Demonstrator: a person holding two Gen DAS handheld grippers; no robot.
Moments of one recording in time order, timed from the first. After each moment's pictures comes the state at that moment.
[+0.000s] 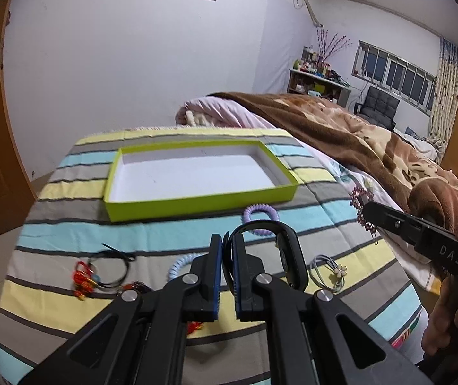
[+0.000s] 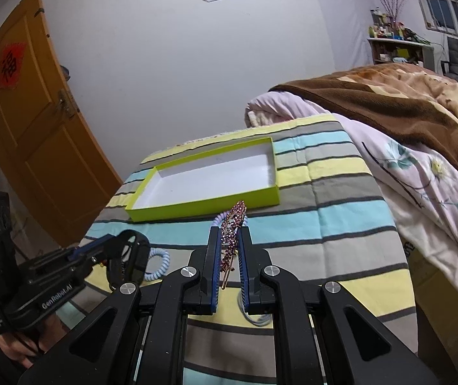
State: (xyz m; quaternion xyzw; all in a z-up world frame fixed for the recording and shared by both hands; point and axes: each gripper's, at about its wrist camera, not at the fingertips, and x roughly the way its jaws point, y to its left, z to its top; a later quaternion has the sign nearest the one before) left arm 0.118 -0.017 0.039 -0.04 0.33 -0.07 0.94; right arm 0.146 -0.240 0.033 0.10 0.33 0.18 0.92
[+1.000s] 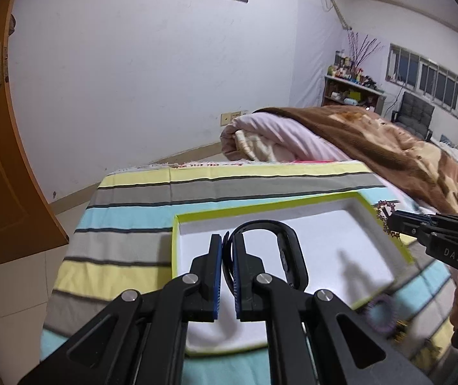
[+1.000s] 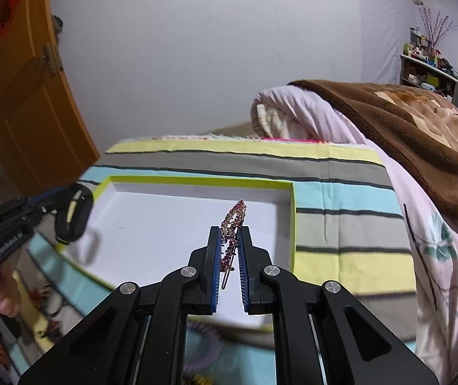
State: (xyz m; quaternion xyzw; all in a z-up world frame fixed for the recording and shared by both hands) left arm 0.268 0.059 0.027 -0.01 0.32 -0.01 0.95; right arm 0.322 -0.177 0.010 -0.01 0.37 0.19 0.91
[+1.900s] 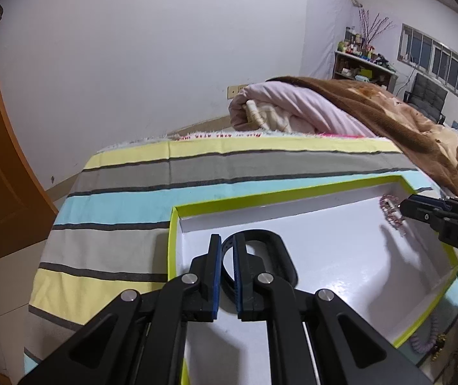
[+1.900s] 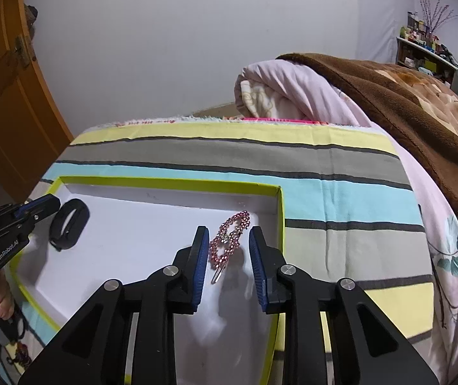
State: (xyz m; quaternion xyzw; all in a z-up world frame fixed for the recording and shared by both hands) left arm 0.316 0.071 -0.007 0.00 0.37 0.00 0.93; right arm 0.378 -0.176 -0.021 -0.01 0.41 0.17 0.90
